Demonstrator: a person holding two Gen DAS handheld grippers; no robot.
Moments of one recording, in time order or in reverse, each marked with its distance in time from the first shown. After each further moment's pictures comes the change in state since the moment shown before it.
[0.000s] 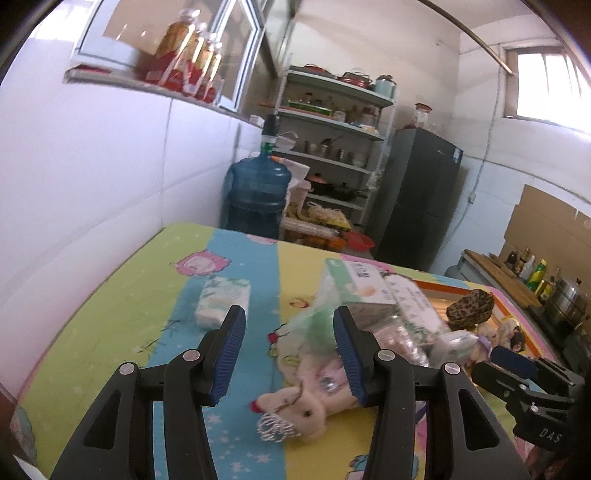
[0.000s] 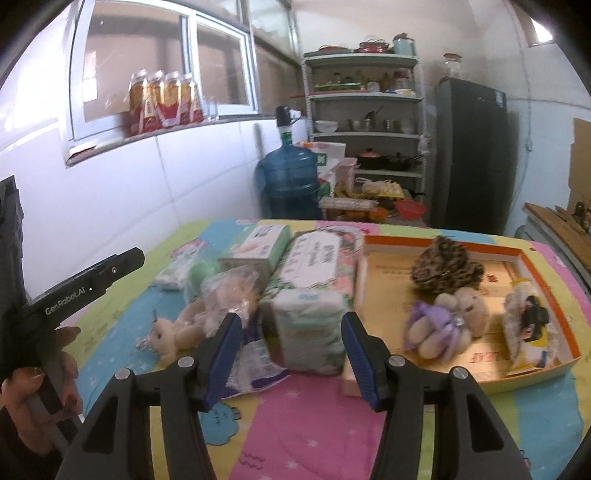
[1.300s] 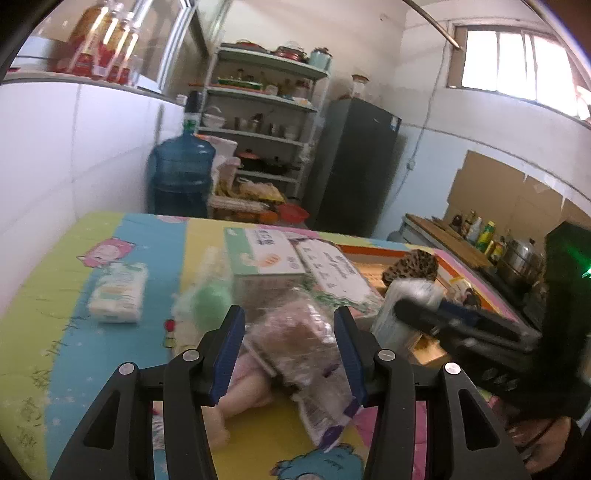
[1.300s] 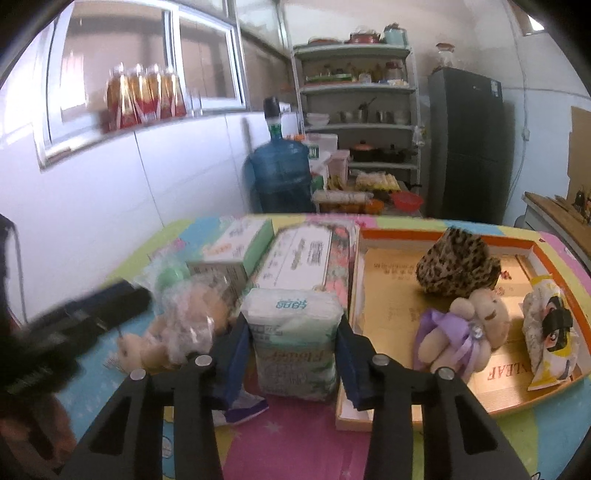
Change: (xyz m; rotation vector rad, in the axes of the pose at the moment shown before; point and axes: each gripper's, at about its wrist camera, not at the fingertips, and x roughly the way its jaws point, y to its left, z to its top) left arm 0.037 -0.061 -0.016 0.117 0.106 -0.252; right arm 0.029 -0.029 0.010 0.057 -0.035 -0.016
